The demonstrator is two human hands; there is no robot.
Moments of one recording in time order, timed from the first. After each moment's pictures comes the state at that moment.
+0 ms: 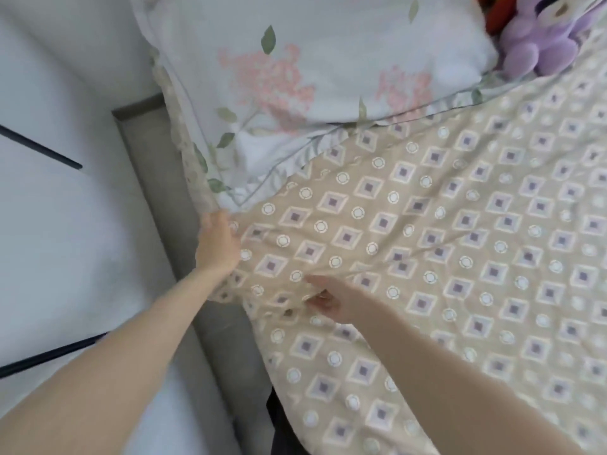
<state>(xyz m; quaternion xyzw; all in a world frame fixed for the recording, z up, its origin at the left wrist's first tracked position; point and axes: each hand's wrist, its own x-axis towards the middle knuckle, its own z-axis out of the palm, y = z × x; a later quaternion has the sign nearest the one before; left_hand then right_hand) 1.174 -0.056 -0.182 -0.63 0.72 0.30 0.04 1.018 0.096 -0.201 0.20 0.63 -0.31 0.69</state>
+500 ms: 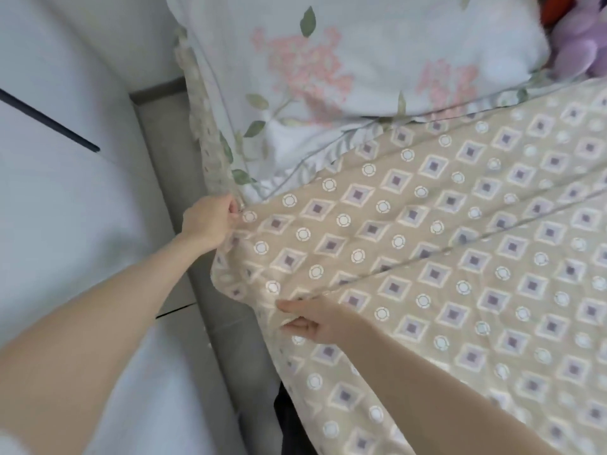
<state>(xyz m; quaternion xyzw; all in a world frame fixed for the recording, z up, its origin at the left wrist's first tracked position) 1.217 -0.122 -0.198 -0.55 0.80 0.21 0.11 1.090 0.077 -0.199 0.14 0.56 -0.25 0.78</state>
